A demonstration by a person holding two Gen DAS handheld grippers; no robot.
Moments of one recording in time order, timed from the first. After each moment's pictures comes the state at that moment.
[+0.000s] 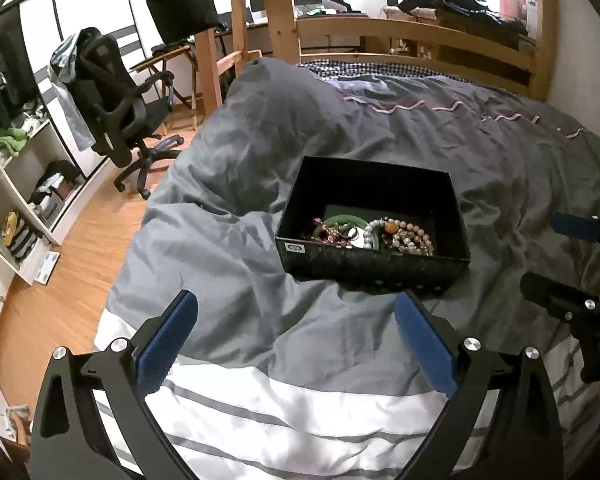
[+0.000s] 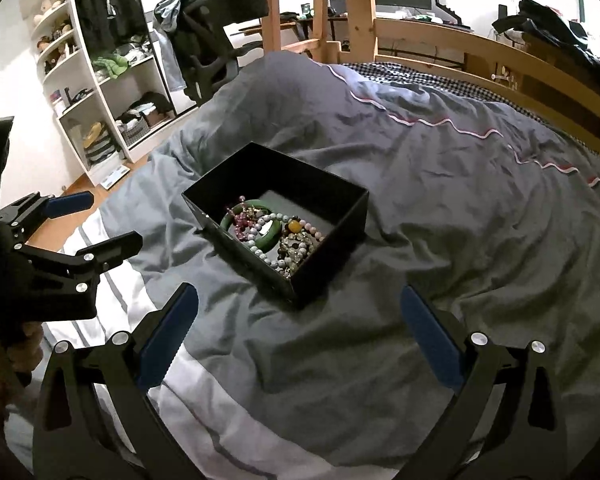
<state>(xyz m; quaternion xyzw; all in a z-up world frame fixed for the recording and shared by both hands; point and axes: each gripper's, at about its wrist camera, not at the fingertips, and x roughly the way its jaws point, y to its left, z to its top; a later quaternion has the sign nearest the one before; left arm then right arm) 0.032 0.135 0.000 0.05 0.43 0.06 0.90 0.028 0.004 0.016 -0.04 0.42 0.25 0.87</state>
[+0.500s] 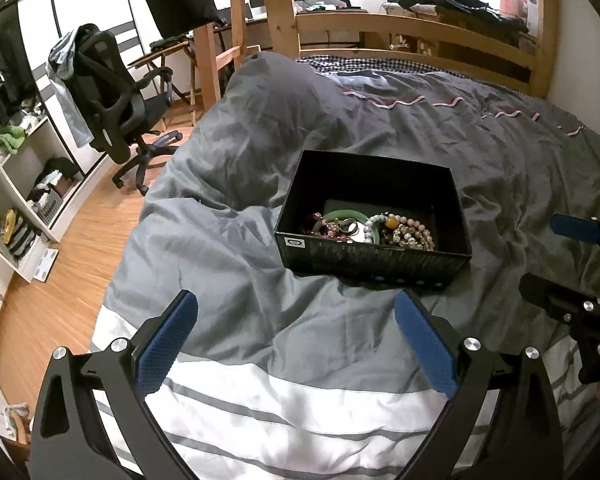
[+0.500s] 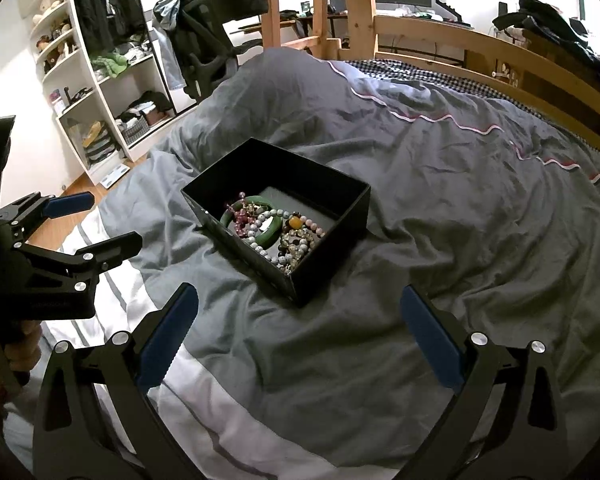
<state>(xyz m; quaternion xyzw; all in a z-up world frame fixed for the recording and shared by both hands) 0.032 0.134 -0.003 0.05 0.43 0.06 0.90 0.028 0.004 0.011 -0.04 0.42 0.25 0.87</state>
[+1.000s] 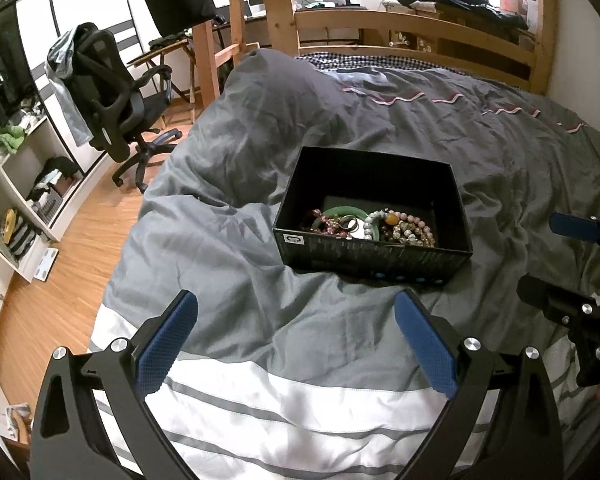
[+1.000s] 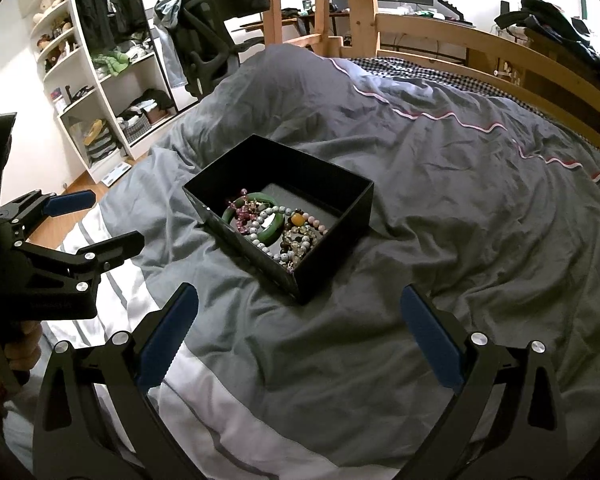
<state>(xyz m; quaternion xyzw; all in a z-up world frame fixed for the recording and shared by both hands) 0.031 0.131 -0.005 0.05 0.44 0.06 0.90 0.028 0.006 0.008 -0.04 0.42 0.25 0.87</state>
